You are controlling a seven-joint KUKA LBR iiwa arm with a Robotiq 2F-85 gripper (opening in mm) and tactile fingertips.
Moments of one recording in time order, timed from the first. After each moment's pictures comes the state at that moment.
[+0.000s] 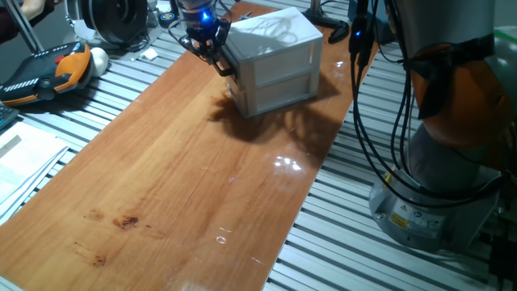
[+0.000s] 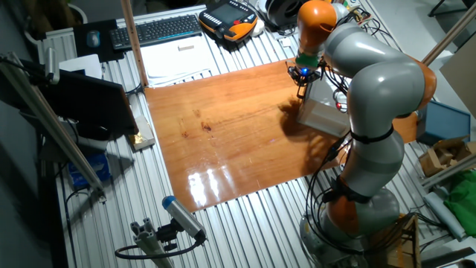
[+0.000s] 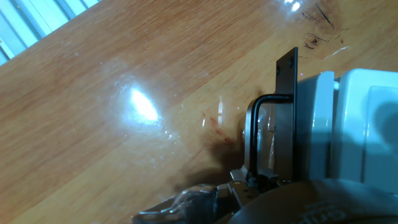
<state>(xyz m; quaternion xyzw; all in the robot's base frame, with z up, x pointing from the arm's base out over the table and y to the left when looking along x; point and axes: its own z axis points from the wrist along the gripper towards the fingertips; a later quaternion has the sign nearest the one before) 0.588 -0.102 0.180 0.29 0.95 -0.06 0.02</state>
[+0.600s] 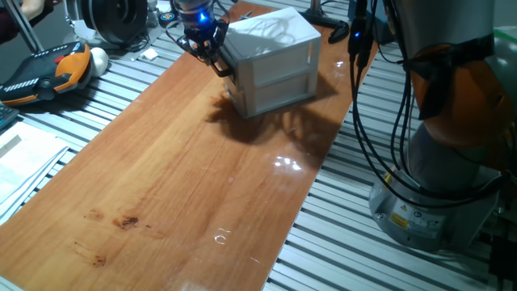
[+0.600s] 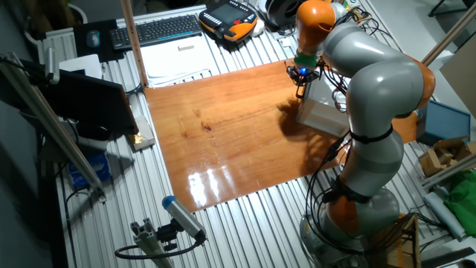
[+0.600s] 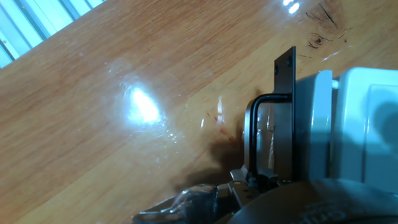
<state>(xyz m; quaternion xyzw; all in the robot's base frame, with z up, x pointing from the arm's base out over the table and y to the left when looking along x) 0.590 -0.097 0.179 0.30 0.95 -0.06 0.02</state>
